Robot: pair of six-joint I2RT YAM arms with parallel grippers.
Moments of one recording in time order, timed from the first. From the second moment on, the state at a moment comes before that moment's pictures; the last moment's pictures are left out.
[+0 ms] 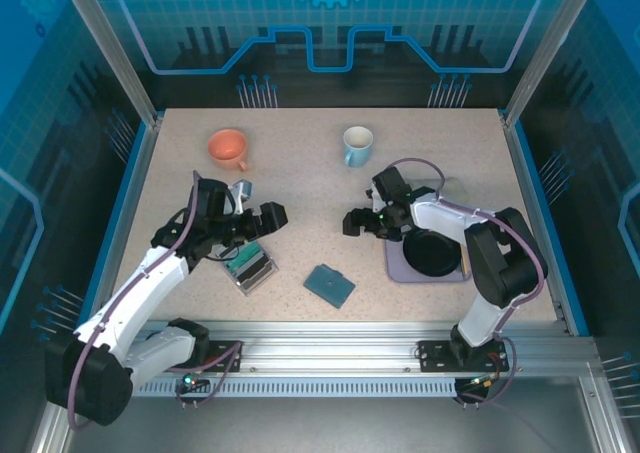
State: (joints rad) left arm -0.28 1.03 0.77 -0.48 0.46 -0.69; right arm 0.44 1.71 1.01 -0.48 -0.30 0.49
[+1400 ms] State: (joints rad) left arm -0.87 1.19 0.49 -0.31 0.28 -1.25; right arm 0.60 1.42 0.72 -0.41 -0.45 0.49
